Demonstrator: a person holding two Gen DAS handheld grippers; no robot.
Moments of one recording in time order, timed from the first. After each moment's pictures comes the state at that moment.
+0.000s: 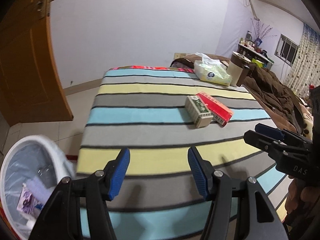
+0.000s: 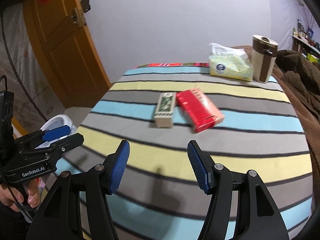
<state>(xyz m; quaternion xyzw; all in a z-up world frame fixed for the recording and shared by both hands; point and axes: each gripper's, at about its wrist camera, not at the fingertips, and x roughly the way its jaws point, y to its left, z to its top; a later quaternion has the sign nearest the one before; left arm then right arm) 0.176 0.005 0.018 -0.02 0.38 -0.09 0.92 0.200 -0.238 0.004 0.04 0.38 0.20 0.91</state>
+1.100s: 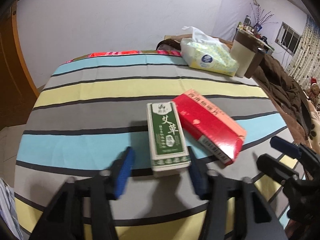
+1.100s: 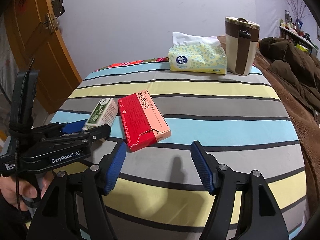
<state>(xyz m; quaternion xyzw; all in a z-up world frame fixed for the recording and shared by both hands) 0.288 -0.076 -0.038 -0.01 0.44 -0.11 0.89 0.263 -0.289 -0.029 0.04 0.40 0.16 0.90</state>
